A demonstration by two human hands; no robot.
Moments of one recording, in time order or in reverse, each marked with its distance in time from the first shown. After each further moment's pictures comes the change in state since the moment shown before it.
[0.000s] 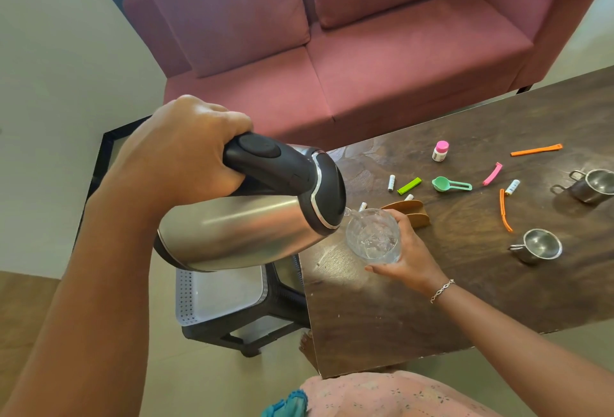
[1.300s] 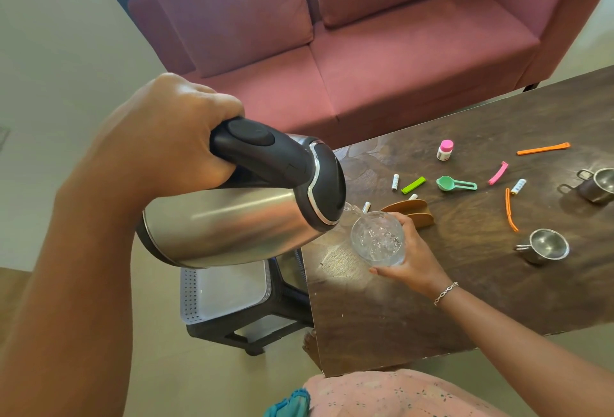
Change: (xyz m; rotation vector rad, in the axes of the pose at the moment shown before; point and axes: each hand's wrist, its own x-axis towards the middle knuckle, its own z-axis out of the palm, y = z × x) left_hand 0.002 -0.001 -0.023 0.092 -0.004 0.009; right_hand 0.000 0.011 0.005 0.047 0.007 0.004
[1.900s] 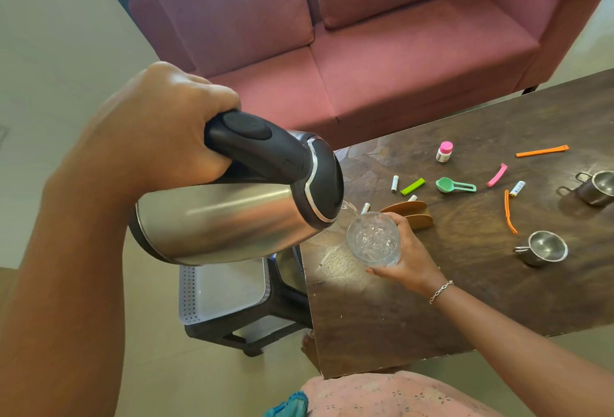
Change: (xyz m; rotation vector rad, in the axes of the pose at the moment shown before) left_hand 0.000 -0.005 -0.003 0.015 0.017 -0.013; right_hand 0.004 -0.003 0.002 -0.063 -0.016 -0.007
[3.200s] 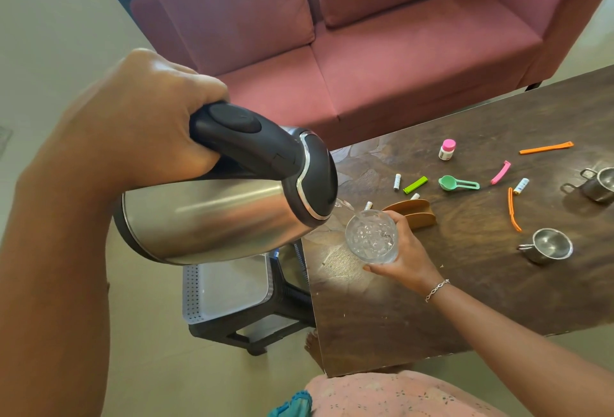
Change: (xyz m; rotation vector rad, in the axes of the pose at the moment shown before) left_hand -0.005 -0.003 -0.009 -0.064 -0.060 -0.066; right_hand 0.000 -0.004 0.008 -0.018 0.026 0.027
